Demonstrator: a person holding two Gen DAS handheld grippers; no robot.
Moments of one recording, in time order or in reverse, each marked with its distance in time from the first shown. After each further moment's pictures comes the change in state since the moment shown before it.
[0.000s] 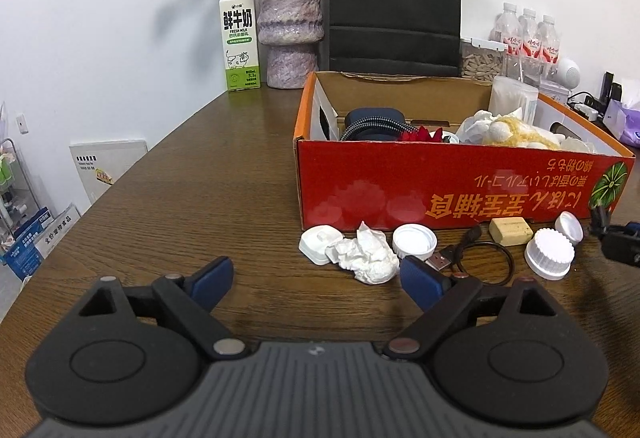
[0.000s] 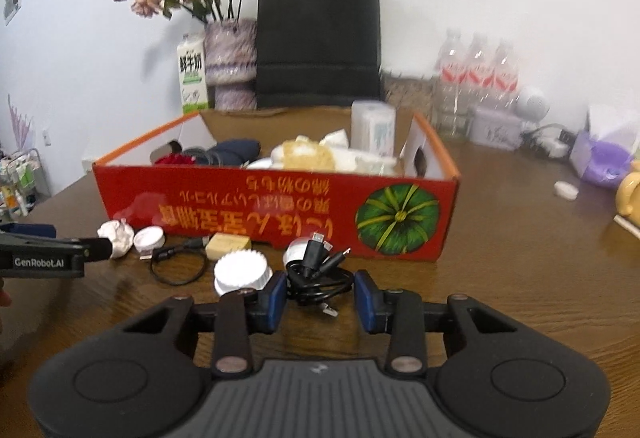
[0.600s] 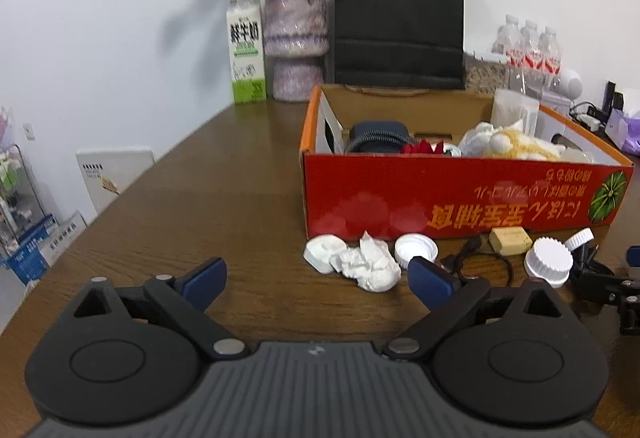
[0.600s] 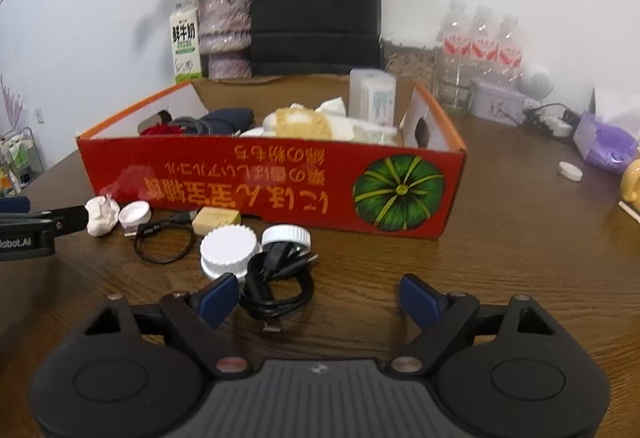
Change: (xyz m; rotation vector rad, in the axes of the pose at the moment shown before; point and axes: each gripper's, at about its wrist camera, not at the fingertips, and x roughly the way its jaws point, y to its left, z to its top) left arm -0.005 0.000 0.000 -0.006 -0.029 0.006; right arm 0.025 -0.002 -0.001 0.002 0.141 0.019
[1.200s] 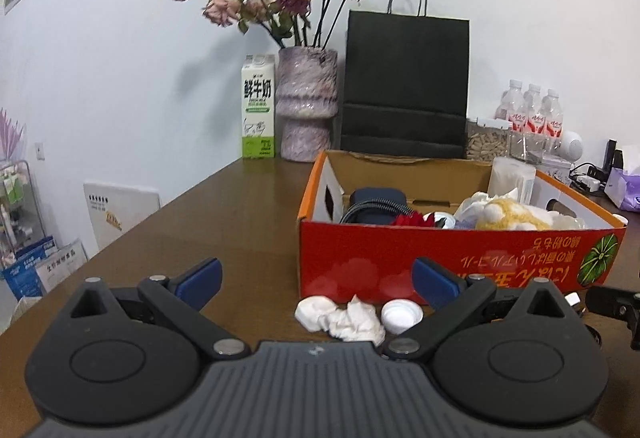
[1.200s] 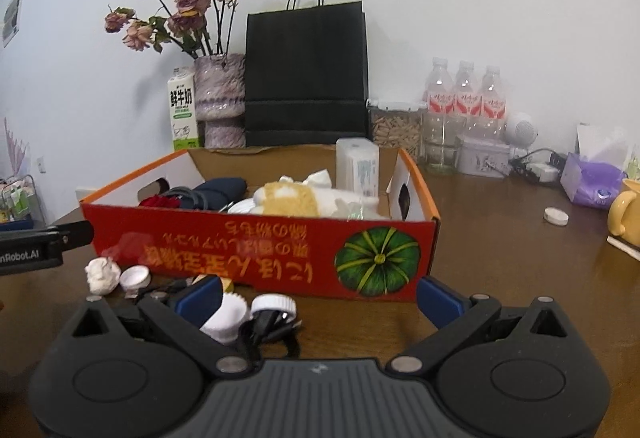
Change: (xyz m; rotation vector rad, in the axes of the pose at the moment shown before) left arm -0.018 -0.006 0.005 -0.073 -0.196 0.024; right arm -0.024 -0.011 0.003 0.029 -0.204 -0.013
